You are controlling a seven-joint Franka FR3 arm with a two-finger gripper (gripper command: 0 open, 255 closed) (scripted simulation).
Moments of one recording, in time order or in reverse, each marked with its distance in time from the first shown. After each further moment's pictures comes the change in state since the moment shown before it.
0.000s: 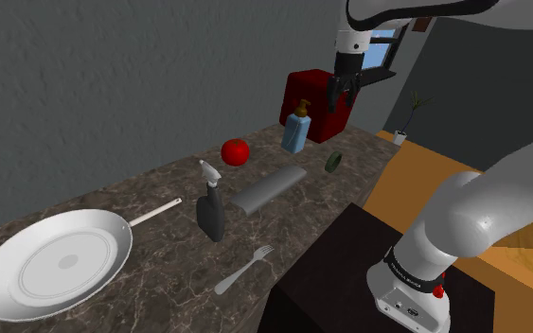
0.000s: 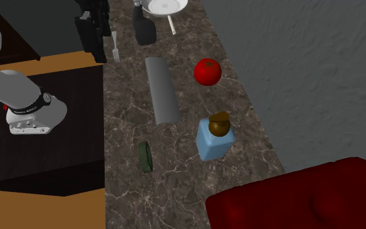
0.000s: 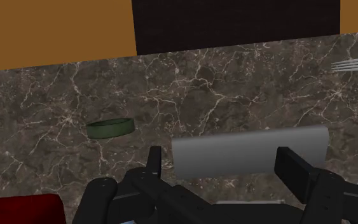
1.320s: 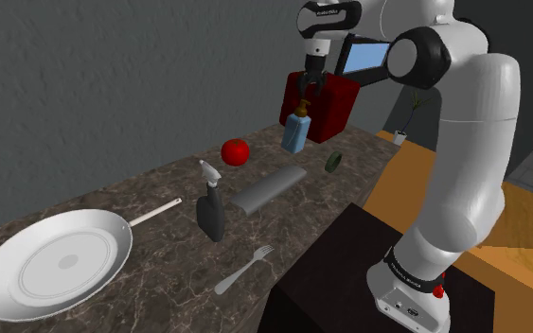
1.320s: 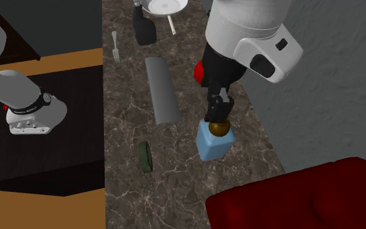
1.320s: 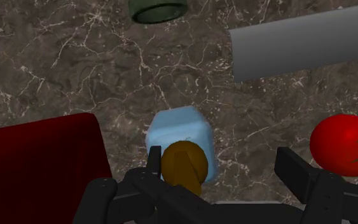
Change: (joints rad) arm -0.150 0.821 -0.135 0.807 0.236 0.017 -0.233
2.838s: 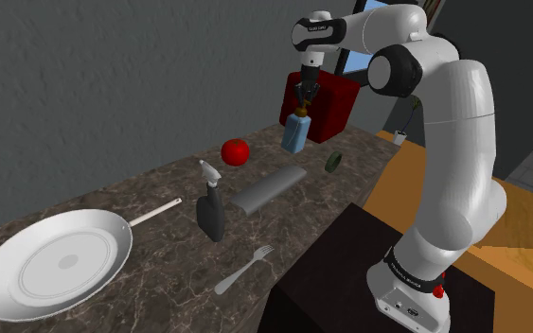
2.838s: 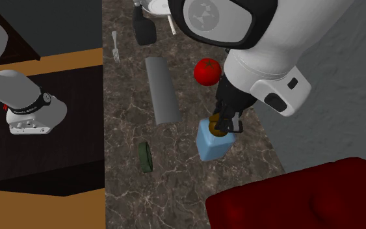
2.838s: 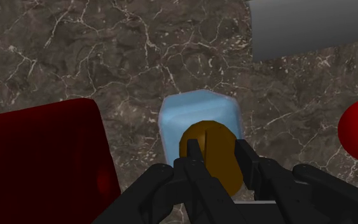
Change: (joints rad) arm -0.051 0.157 0.008 0.122 0.050 0.033 -0.022
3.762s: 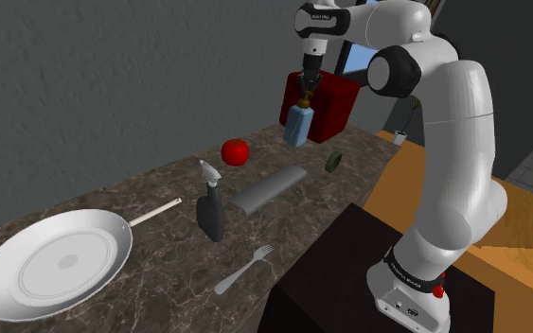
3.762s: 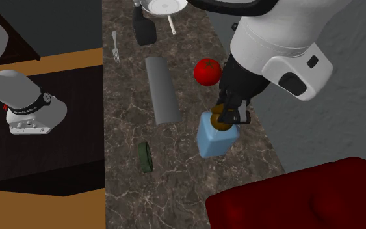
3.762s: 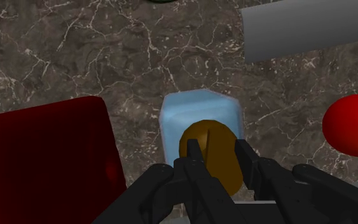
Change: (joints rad) arm -0.015 0.011 -0.001 0.124 0.001 -0.112 0.002
